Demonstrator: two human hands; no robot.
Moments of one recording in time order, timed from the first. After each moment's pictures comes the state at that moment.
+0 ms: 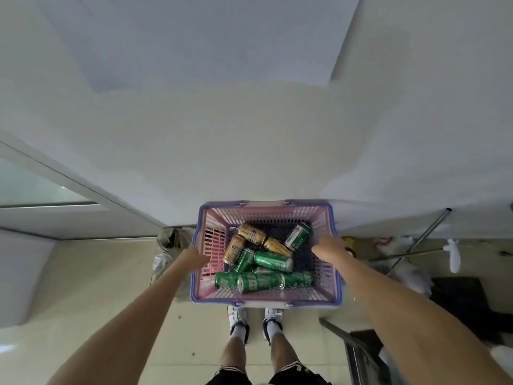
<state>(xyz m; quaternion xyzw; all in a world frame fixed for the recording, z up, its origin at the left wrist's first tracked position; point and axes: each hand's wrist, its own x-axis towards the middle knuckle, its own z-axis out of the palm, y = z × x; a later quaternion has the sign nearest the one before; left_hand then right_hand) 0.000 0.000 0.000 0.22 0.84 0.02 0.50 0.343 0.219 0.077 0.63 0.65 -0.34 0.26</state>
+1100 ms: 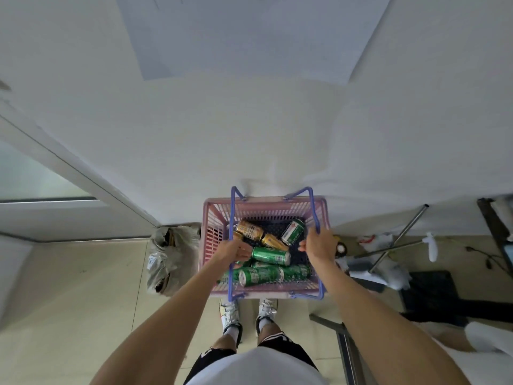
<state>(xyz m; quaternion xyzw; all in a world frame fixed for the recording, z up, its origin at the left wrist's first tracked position) 0.088 0.021 0.097 0.08 0.68 0.33 0.65 0.300 0.140 0.113 0.75 0.48 -0.43 -0.15</state>
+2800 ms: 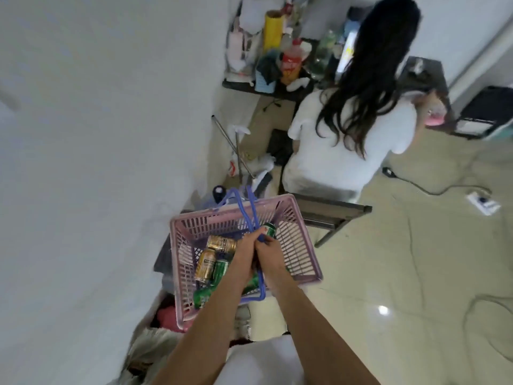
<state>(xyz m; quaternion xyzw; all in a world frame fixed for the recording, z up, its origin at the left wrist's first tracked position) 0.254 -0.062 0.194 0.30 0.55 0.02 0.78 0.292 -0.097 0.099 0.74 -0.05 -0.45 -0.51</state>
